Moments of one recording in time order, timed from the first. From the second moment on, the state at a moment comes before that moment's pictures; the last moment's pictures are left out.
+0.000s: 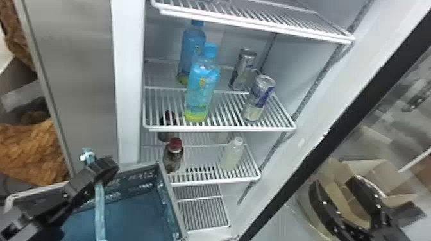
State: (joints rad) left arm 0.31 0.00 0.26 -1.87 1.47 1.09 -0.40; right arm 1.07 -0.05 -0.49 -2.42 -0.50 -0.11 0.33
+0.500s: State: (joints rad) left arm 0.32 0.00 0.27 -1.87 1.48 1.09 -0.40; right arm 1.06 -0.05 -0.48 -2.41 -0.50 -0.11 0.33
